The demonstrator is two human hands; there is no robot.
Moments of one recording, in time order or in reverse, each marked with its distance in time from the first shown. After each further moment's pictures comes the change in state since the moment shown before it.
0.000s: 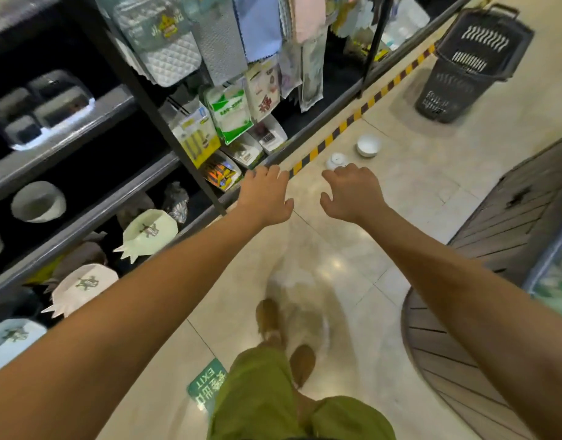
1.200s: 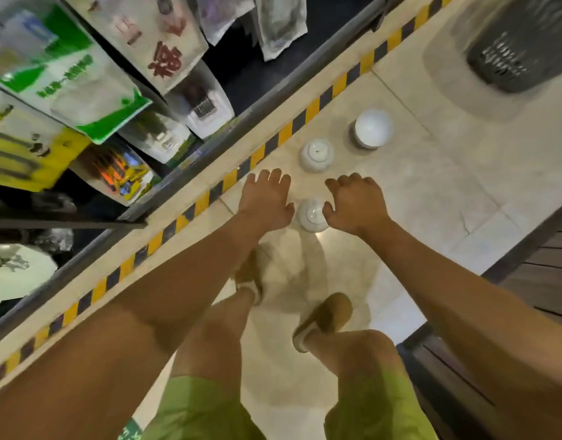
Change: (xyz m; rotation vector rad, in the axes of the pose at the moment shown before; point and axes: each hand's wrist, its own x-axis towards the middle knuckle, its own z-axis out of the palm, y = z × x) left_hand 0.507 0.077 0.259 -0.112 -0.233 -0.020; right_hand 0.339 0.313 0.348 0.054 -0.277 -0.069
